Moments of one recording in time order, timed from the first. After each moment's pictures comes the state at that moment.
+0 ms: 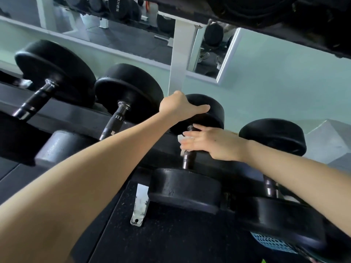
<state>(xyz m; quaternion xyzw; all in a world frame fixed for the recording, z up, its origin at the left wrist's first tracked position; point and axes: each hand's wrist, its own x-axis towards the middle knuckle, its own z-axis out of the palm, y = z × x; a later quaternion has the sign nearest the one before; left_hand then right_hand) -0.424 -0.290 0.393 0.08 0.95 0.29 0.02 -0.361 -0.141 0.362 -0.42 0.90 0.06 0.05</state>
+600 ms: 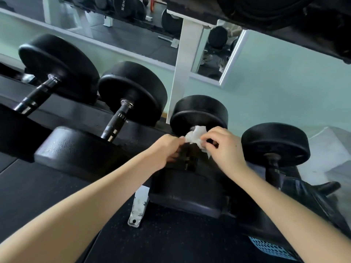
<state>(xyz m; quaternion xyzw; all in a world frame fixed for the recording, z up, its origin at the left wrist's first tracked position) -0.368 -0.319 0.325 -0.07 0.73 0.63 0.27 -0.335 -0.149 0.331 -0.12 0.95 -0.19 -0.23</state>
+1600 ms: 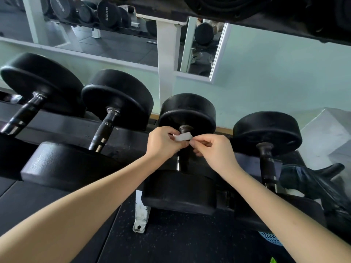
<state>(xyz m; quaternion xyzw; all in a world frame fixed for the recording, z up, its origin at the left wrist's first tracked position) -0.365 -0.304 0.327 0.08 0.86 0.50 0.02 -0.315 -0.157 0.331 0.00 0.89 -0.45 -0.13</state>
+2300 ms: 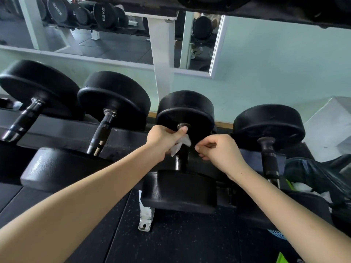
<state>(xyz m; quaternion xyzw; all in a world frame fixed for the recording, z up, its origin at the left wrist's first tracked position) -0.374 -0.293 0.340 -0.03 0.82 0.56 0.15 -0.308 -0.144 0.335 0.05 0.88 -0.46 -0.07</state>
